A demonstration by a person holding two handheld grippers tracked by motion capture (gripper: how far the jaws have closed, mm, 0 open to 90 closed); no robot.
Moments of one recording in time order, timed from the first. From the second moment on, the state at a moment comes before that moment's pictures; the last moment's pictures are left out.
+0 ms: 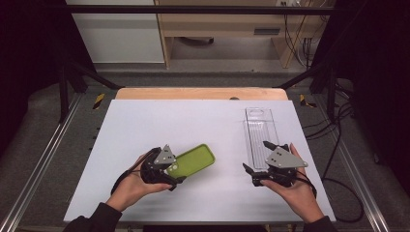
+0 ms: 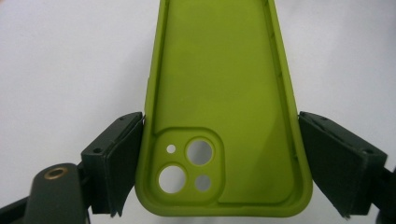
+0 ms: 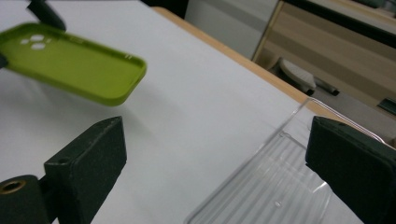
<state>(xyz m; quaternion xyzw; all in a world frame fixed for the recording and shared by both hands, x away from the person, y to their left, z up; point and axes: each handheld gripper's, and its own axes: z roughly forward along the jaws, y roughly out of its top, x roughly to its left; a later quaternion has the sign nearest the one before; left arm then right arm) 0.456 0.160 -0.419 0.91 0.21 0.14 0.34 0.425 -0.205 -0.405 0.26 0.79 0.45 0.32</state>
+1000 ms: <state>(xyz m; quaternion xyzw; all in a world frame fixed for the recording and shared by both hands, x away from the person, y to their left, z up) 0.455 0.149 -0.384 0.93 0.17 0.16 0.30 0.435 -0.114 -0.368 0.07 0.88 0.34 0.31</state>
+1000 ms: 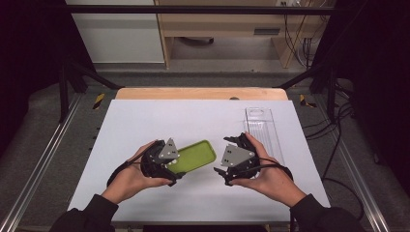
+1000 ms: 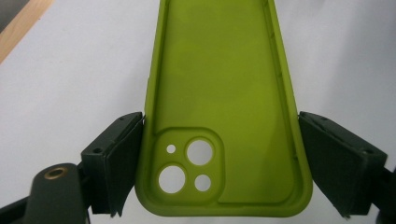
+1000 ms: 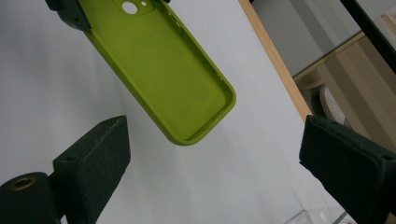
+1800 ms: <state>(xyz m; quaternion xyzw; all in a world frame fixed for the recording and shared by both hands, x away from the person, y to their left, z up) 0.452 0.143 -0.394 0.93 0.16 0.16 0.29 0.429 -0.094 -0.383 0.04 0.90 0.32 0.30</state>
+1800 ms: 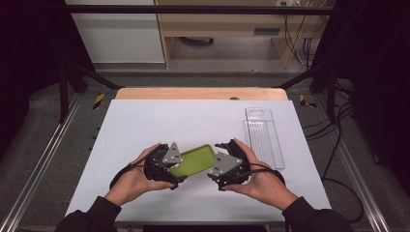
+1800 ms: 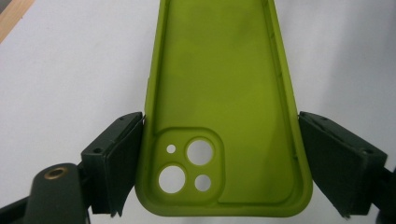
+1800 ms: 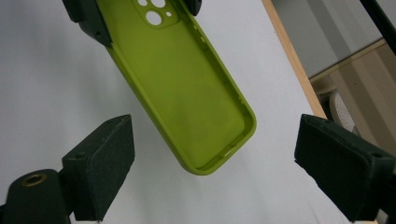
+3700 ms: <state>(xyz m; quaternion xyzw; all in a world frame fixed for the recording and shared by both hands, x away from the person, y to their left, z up) 0.443 0.136 -0.392 0.94 0.13 0.14 0.27 0.408 -0.041 -0.410 -0.12 0.92 0.26 0.26</state>
